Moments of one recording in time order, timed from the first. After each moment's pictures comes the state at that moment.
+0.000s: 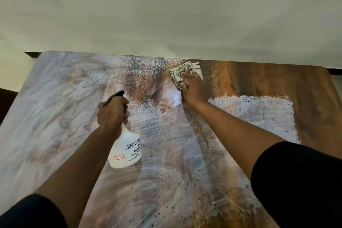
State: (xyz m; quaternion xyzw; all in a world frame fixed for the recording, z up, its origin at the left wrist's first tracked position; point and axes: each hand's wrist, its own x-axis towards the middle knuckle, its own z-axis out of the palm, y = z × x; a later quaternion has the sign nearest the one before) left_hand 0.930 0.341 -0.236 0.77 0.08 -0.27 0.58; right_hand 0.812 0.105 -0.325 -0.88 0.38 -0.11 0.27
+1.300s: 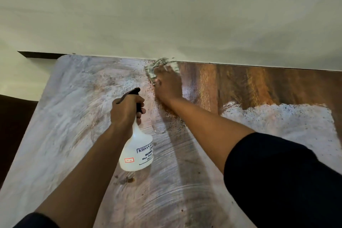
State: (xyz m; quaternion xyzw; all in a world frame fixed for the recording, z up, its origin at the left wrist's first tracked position) left_hand 1.048 0.377 -0.238 0.72 0.06 -0.36 0.59; right_hand 1.014 0.216 -0.308 -0.91 0.34 -0.10 0.22
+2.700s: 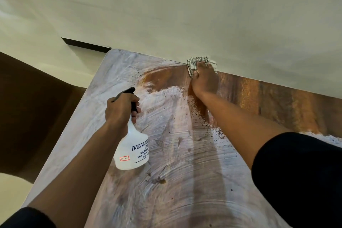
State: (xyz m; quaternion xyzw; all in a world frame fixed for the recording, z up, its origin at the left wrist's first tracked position) left_hand 1.131 0.470 -0.237 0.73 0.13 -0.28 0.61; right_hand 1.075 0.199 -0.321 -0.89 0.40 -0.12 0.17
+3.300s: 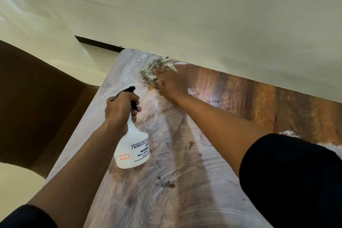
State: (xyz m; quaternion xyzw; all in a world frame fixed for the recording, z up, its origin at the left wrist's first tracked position) left_hand 1.158 0.493 -0.241 0.73 0.16 -0.27 0.61; right_hand 1.151 0.300 -0.307 -0.97 0.15 -0.03 0.19
